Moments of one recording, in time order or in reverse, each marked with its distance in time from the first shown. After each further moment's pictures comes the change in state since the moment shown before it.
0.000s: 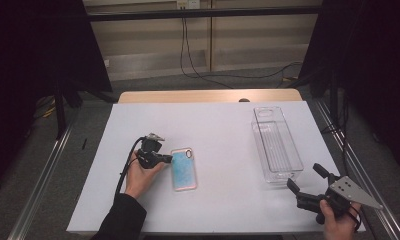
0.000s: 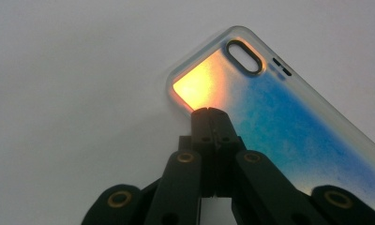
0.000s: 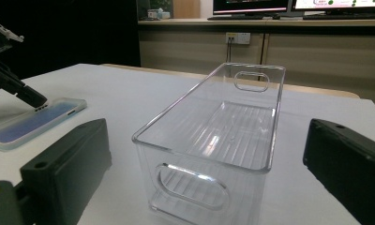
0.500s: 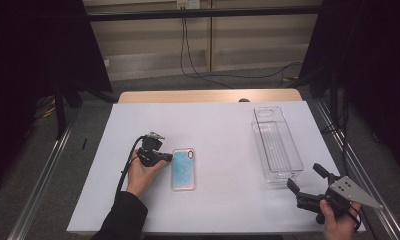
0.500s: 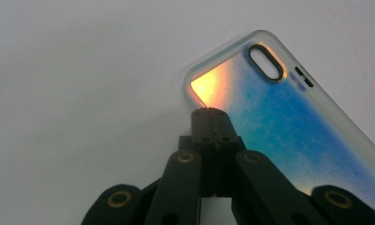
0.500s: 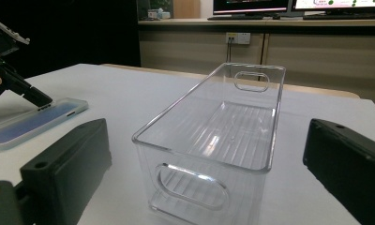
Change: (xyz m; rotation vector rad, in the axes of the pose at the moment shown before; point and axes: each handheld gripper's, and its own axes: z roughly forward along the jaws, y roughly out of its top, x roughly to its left) left arm 0.004 0.004 0.008 0.002 -0.002 -0.019; right arm 0.000 0.000 0.000 -0.001 -0.001 -0.001
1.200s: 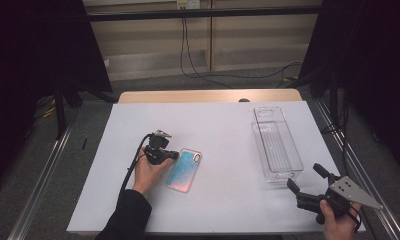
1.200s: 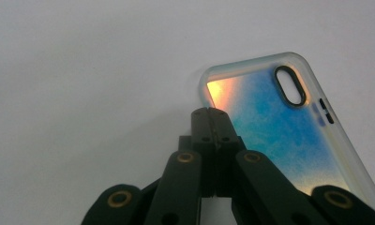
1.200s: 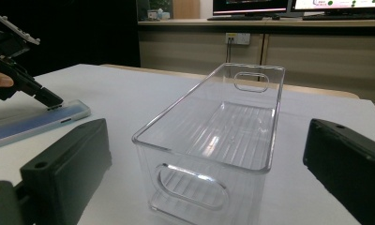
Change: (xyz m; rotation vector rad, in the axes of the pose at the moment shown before) left arm -0.009 0.010 0.013 -0.016 -0.001 0.030; right arm 0.000 0.000 0.000 -0.003 -0.002 -0.001
